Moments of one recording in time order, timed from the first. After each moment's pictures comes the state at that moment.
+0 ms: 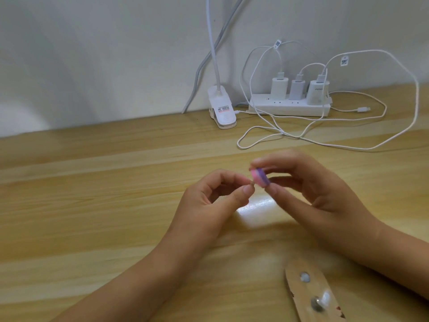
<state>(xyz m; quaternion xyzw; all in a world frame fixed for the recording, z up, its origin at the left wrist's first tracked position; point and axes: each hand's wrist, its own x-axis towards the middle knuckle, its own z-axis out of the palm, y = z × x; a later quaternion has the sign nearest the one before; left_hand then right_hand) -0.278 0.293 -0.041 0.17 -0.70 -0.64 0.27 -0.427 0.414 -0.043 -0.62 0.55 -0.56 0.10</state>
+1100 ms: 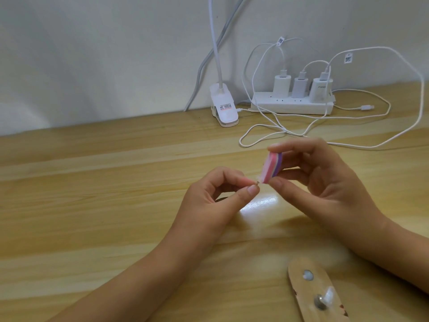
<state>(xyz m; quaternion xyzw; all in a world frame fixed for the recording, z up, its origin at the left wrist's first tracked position) -0.281 0.295 -0.041 0.14 -0.68 -0.65 0.29 -0.427 0.412 -0.043 -0.57 0.52 -0.62 0.13</state>
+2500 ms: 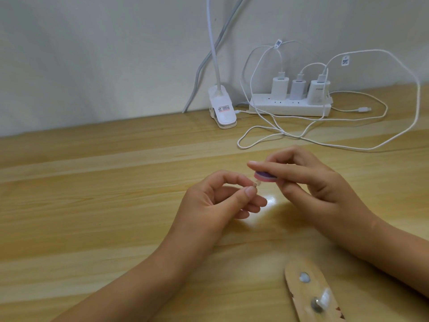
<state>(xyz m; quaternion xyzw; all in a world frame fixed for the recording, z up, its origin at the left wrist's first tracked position) -0.278 0.300 -0.035 0.15 -0.68 -0.68 0.25 -0.428 0.419 -0.038 -0.63 0.58 -0.51 0.07</state>
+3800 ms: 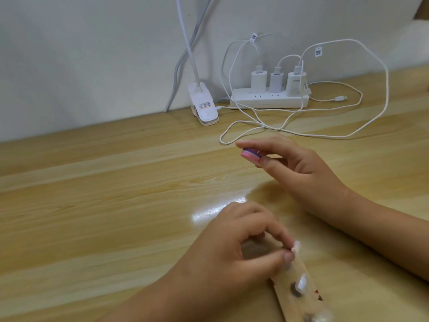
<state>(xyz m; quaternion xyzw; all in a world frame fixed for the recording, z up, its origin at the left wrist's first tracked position) -0.274 0.336 -0.043 0.01 -0.87 -0.46 0.15 -0.443 0.410 -0.041 -0.52 0.59 -0.60 0.16</state>
